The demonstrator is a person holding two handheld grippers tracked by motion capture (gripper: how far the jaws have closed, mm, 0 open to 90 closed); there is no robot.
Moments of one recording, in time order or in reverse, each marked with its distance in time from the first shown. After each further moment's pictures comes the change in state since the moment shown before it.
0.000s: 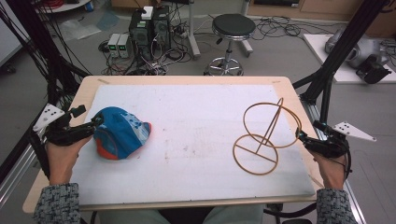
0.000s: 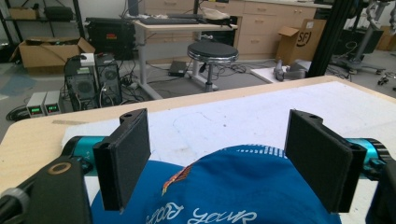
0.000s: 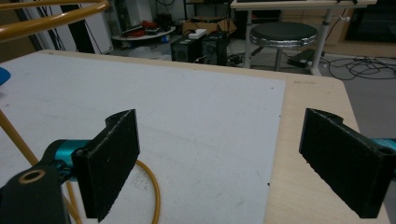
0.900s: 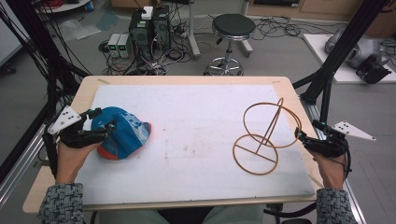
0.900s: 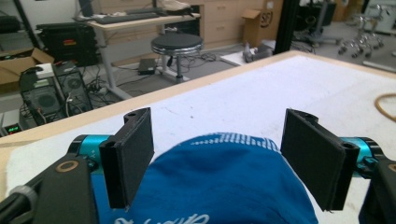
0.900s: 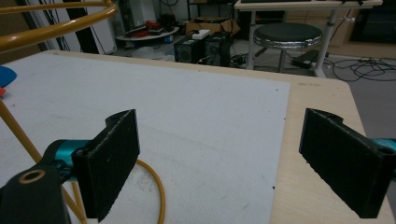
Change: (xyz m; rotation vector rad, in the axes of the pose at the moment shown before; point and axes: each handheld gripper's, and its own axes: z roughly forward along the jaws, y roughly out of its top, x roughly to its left) left arm -0.019 -0.012 0.018 0.044 -0.161 0.125; right arm 0.002 0.002 0.001 -0.002 0.013 -0.004
